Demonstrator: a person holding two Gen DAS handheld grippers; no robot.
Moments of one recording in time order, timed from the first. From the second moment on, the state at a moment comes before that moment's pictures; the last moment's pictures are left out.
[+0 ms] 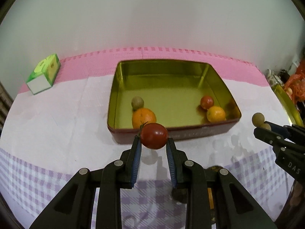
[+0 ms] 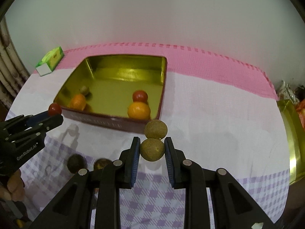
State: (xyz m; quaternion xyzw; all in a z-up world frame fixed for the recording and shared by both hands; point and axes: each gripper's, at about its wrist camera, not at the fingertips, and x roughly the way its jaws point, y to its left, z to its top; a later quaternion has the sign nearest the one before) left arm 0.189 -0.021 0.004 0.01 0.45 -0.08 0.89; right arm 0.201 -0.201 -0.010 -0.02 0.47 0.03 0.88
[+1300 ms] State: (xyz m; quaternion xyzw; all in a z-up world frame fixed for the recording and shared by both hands) left arm 0.271 -0.016 -0.024 0.02 0.48 -0.07 0.87; right arm 0.302 -0.173 -0.044 -0.02 0.50 0.07 0.87
